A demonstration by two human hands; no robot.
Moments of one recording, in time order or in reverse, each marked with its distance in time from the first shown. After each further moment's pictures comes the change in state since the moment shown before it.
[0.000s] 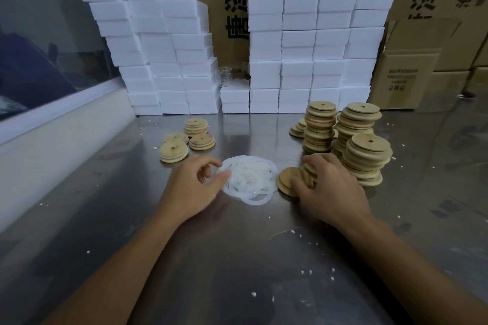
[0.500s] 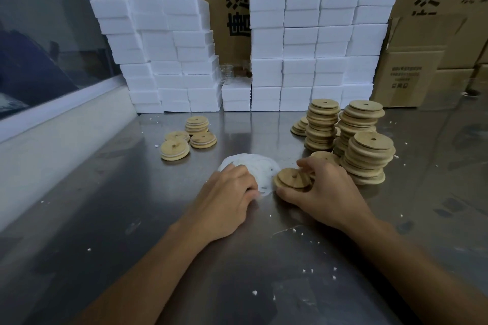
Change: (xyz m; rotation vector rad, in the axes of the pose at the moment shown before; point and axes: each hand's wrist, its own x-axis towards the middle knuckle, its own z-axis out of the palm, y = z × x) left_hand -0.018 0.048 0.017 0.229 -0.255 0.363; right_hand -0.003 -0.005 -0.005 0.117 -0.067 -0.066
